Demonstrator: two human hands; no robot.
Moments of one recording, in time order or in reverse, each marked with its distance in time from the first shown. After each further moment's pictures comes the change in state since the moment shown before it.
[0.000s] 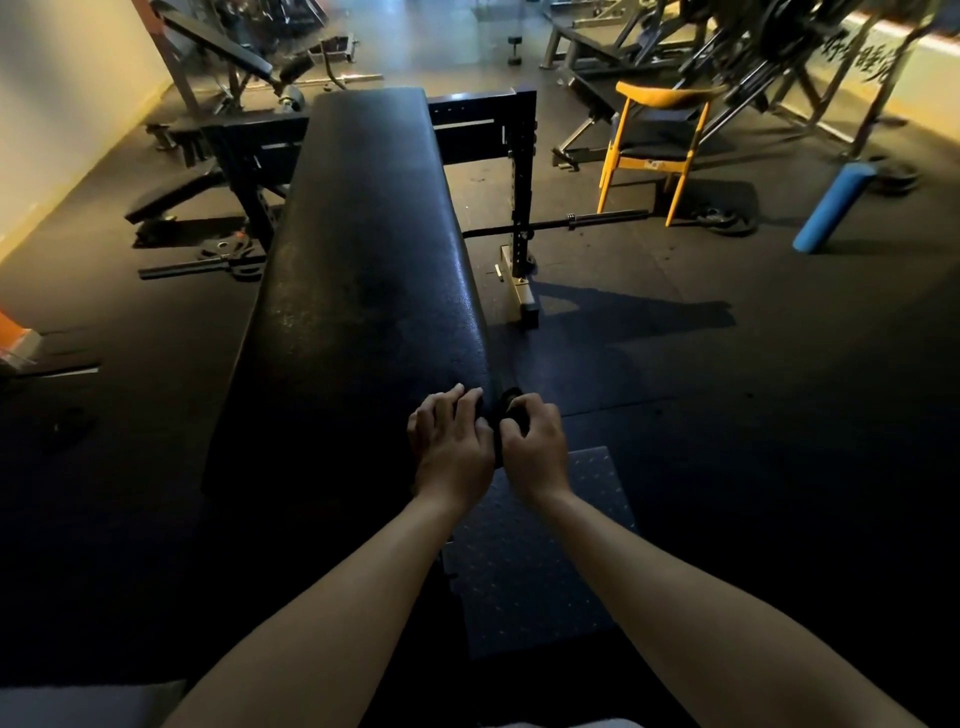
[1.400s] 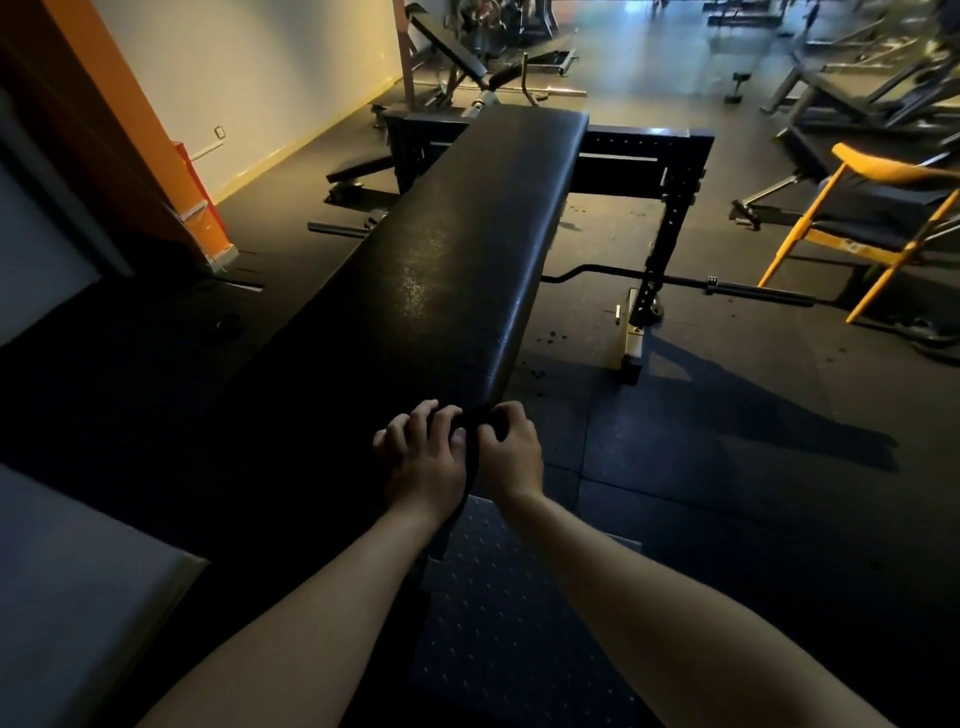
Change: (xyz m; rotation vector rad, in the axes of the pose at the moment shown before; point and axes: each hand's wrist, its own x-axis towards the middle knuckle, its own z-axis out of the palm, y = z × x) left_hand 0.040 0.041 0.035 0.261 0.250 -0.429; right_hand 0.106 -0.003 -0.018 0.018 -0.501 -0.014
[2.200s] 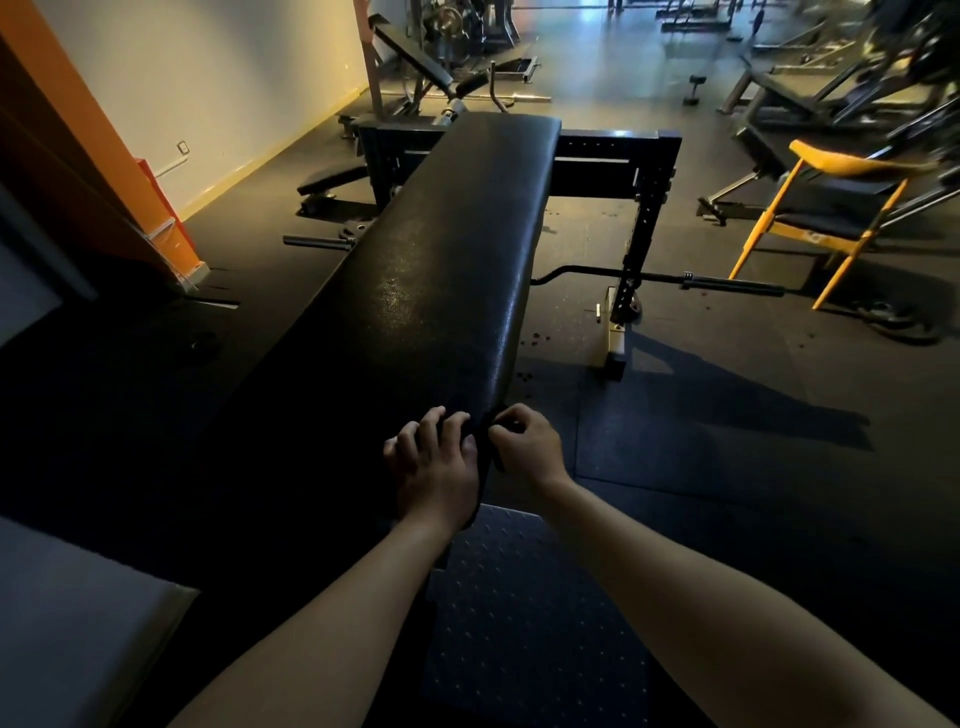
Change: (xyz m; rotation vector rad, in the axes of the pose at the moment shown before) left_hand 0.000 -0.002 -0.007 0.008 -0.040 0.051; right_hand 0.012 -0.005 -0.014 -0.060 -0.025 -0.064
